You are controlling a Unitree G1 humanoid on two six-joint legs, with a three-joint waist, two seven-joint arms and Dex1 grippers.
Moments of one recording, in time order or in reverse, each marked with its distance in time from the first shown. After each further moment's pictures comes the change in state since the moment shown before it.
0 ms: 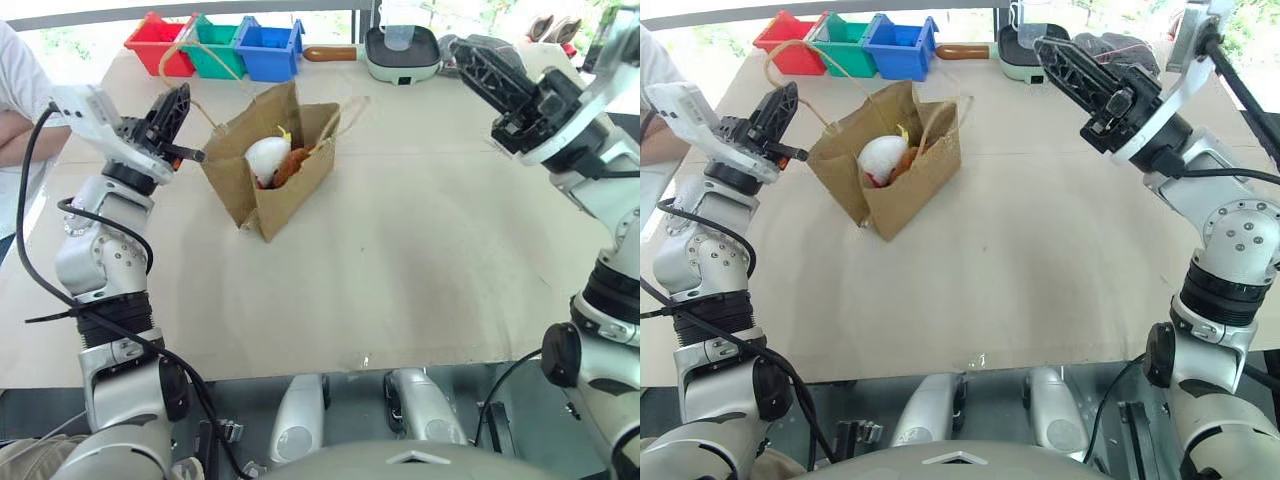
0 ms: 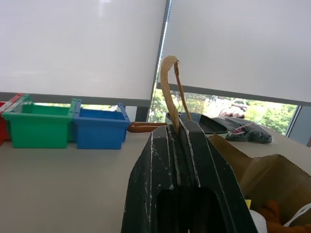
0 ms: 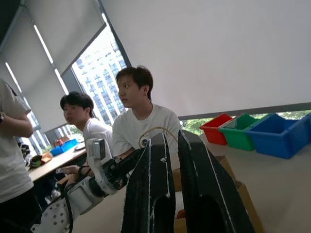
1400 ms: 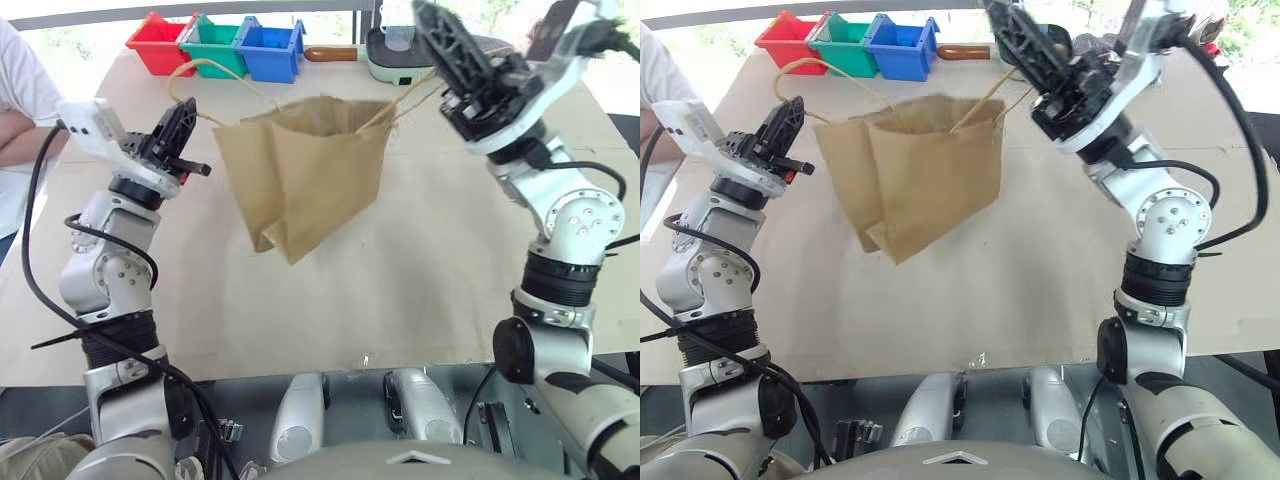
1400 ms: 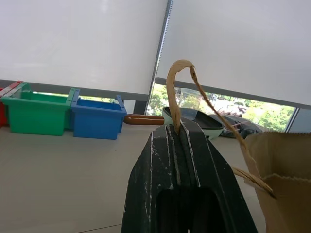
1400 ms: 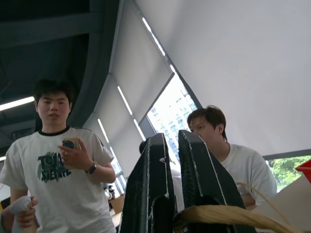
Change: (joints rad) left arm 0.061 -0.030 0.027 -0.077 -0.033 0.041 0.082; right arm -0.088 0.239 -0.025 0.158 0.130 -0.152 0.123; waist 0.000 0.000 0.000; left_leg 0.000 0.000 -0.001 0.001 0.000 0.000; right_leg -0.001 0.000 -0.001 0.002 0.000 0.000
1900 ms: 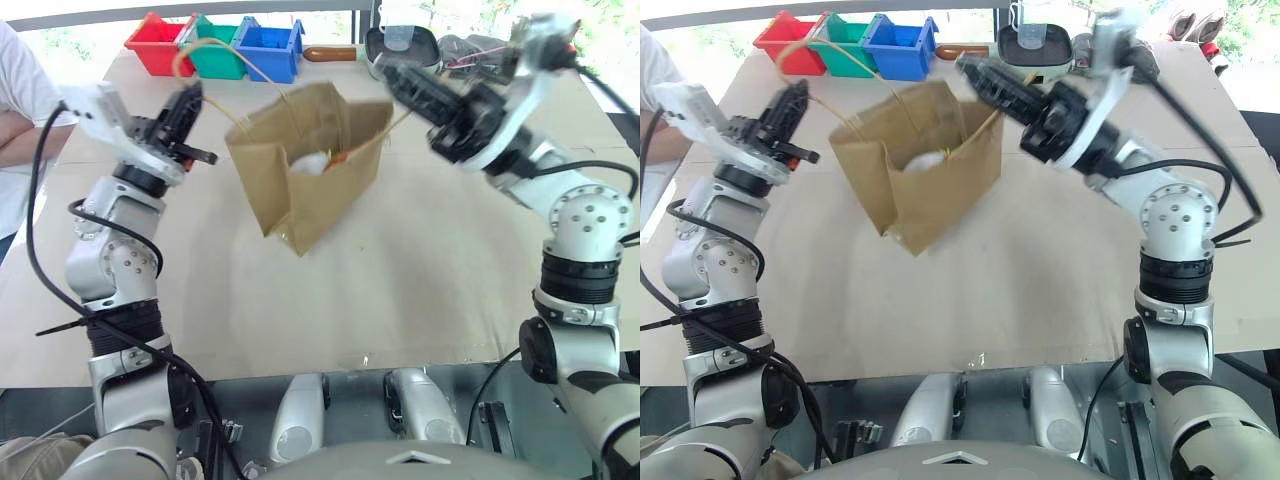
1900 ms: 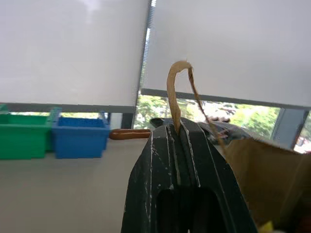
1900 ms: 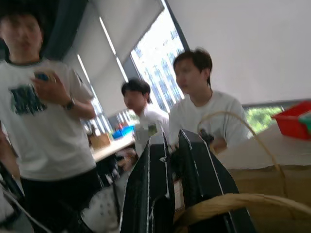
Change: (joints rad) left arm 0.014 -0.024 -0.098 -0.084 0.025 -0.039 -0.054; right arm 0.021 -0.167 0.315 -0.023 -0.281 0.026 0.130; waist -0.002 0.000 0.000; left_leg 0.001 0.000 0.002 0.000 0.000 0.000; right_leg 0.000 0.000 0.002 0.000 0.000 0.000
